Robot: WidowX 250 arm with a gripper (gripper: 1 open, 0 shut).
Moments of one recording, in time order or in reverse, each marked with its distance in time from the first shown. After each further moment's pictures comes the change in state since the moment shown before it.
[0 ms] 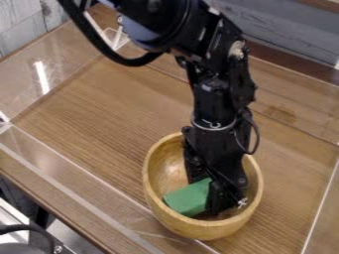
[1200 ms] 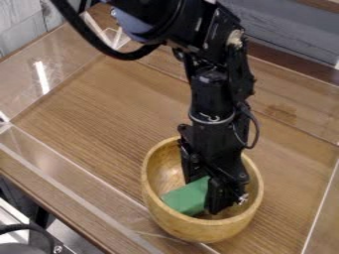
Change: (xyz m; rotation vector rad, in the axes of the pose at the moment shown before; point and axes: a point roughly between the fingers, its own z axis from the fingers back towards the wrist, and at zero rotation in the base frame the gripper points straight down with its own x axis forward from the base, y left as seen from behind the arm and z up) arm -0.005 -0.001 0.009 -0.020 0.021 0.053
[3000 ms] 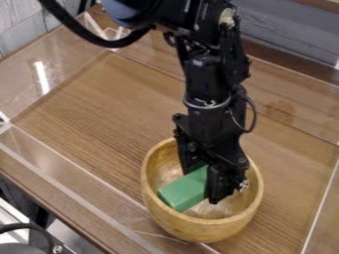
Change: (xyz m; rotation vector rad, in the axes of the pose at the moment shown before) arm -0.001 0.004 0.016 -0.018 -0.039 0.056
